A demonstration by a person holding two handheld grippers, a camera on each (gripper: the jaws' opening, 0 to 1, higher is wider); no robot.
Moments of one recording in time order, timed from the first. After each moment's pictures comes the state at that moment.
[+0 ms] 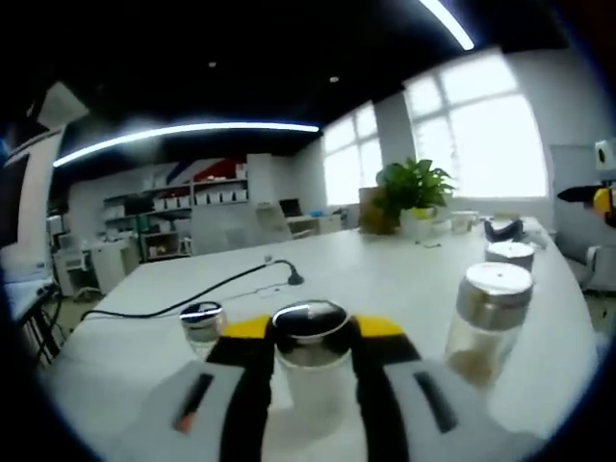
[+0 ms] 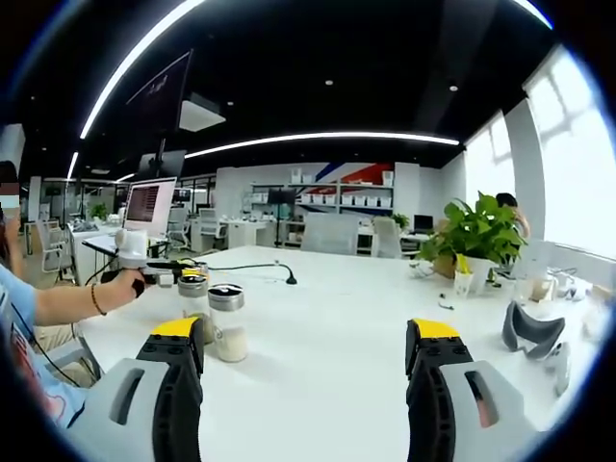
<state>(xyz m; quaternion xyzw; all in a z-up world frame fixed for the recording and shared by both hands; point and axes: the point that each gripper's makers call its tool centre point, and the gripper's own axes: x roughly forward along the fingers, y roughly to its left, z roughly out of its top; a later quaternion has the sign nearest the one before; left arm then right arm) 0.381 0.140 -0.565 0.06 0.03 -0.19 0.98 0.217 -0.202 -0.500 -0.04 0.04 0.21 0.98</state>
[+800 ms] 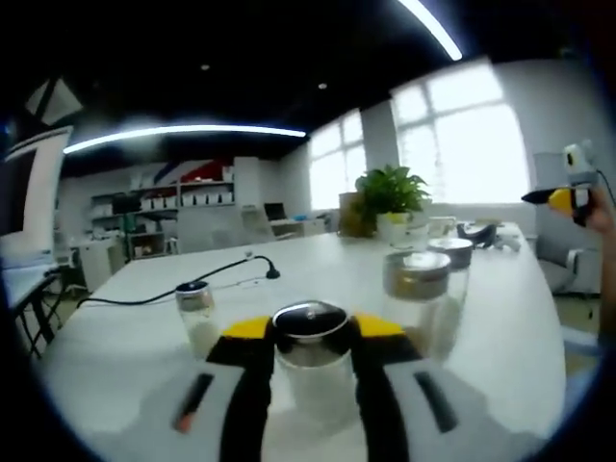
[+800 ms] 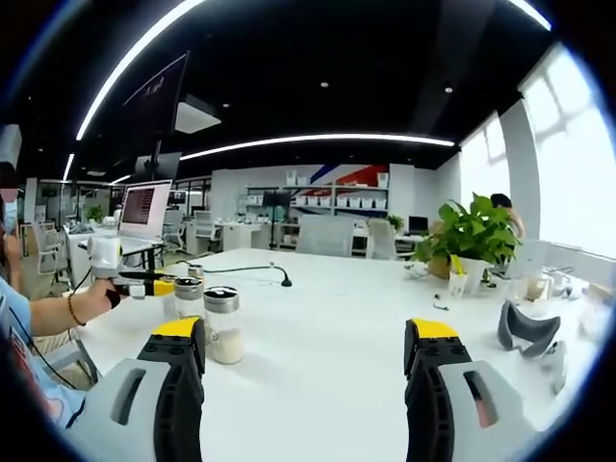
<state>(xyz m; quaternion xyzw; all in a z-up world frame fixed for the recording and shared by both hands) 0.318 0.133 -0.570 0.04 0.03 -0.23 0.97 0.215 -0.210 -0.497 -0.04 0.03 0.19 0.98</state>
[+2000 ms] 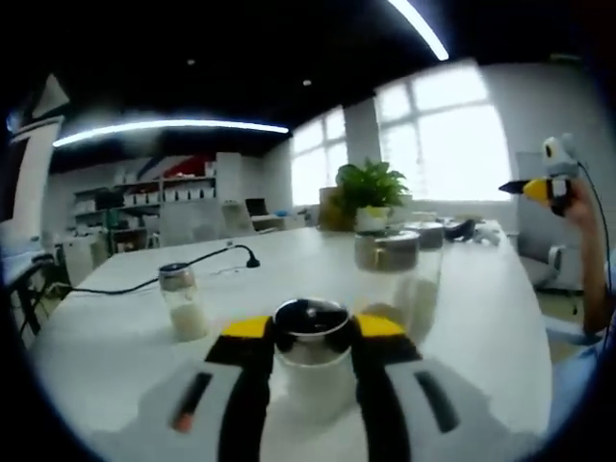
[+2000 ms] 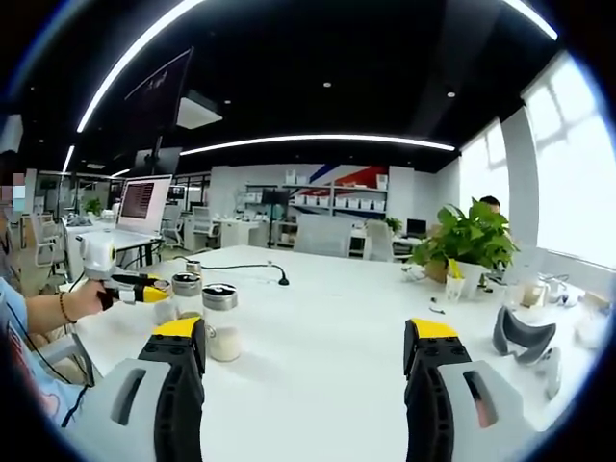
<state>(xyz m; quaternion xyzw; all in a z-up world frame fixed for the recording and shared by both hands) 0.307 0.132 -0.588 0.02 0.04 -0.28 0.96 0.215 -0.209 -0.495 -0.05 0.03 0.19 0.98</state>
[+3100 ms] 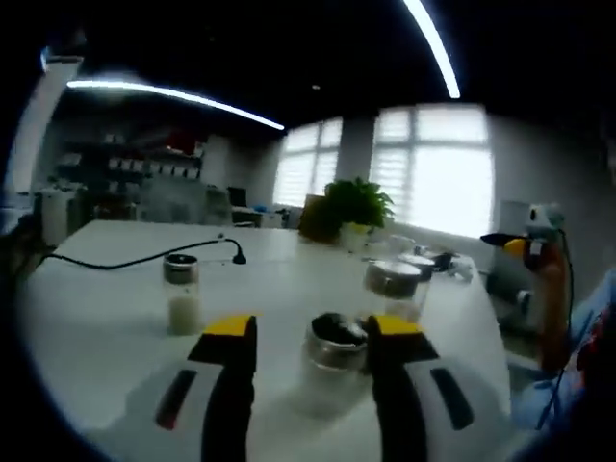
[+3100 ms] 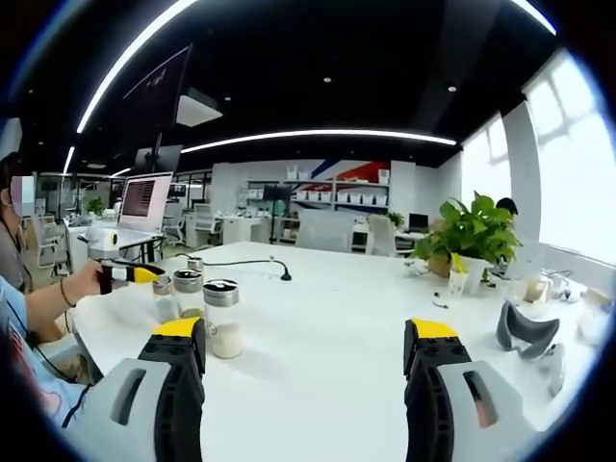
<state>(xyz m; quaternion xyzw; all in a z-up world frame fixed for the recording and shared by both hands) 0.301 0.149 -0.572 -0.05 0.06 -0.30 0.95 0.216 -0.206 -0.501 -0.05 0.04 0.19 0.98</state>
